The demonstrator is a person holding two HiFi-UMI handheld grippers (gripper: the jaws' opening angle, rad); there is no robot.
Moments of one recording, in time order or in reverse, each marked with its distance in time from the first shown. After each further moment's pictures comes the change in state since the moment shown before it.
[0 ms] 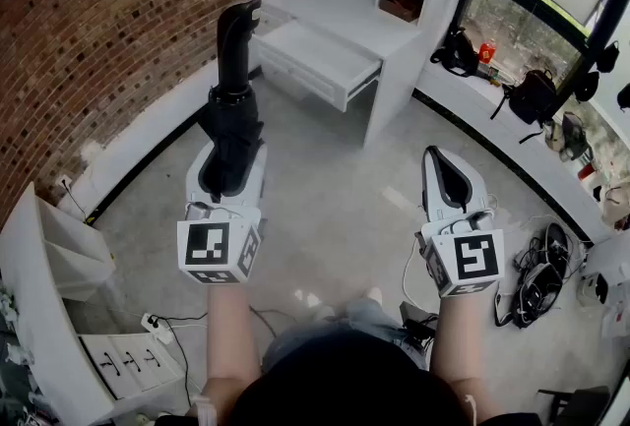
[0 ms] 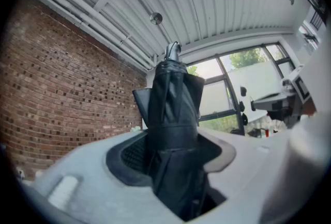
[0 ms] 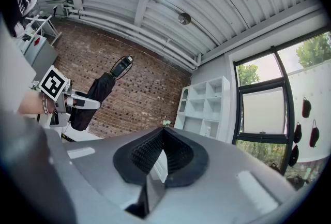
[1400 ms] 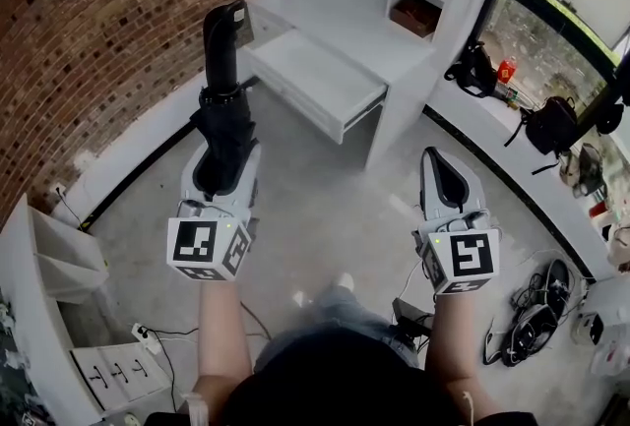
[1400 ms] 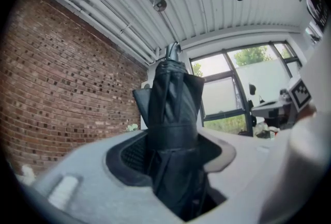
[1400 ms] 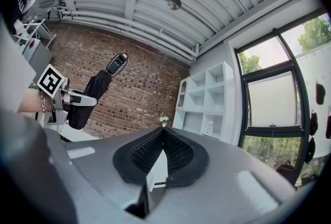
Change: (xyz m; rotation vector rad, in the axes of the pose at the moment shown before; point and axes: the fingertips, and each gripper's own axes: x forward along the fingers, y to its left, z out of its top) left arm 0.189 0.016 -0.040 -0.032 0.007 0.034; right arm 0.176 -0.117 -0.067 0.043 0.011 0.061
